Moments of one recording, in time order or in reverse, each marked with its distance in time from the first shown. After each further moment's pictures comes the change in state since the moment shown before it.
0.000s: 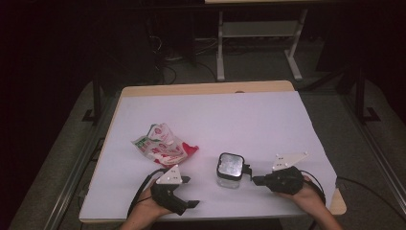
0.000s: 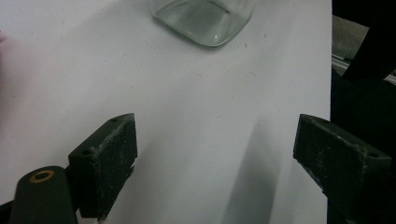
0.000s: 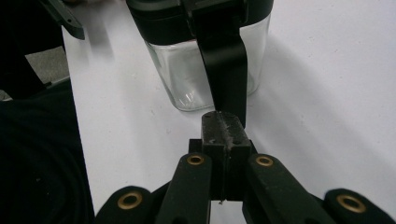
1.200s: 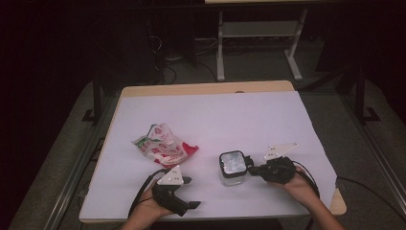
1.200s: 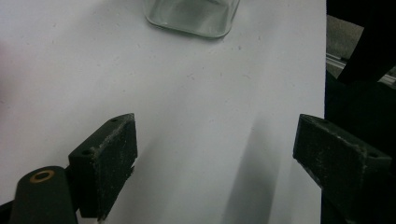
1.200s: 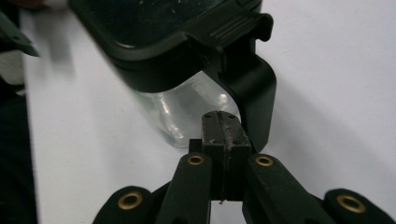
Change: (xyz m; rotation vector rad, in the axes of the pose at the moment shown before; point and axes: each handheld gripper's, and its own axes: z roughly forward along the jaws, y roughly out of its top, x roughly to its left) left arm -0.003 0.001 0.002 -0.004 -0.012 -0.006; right arm -0.017 0.022 0.016 0.027 -0.057 -0.006
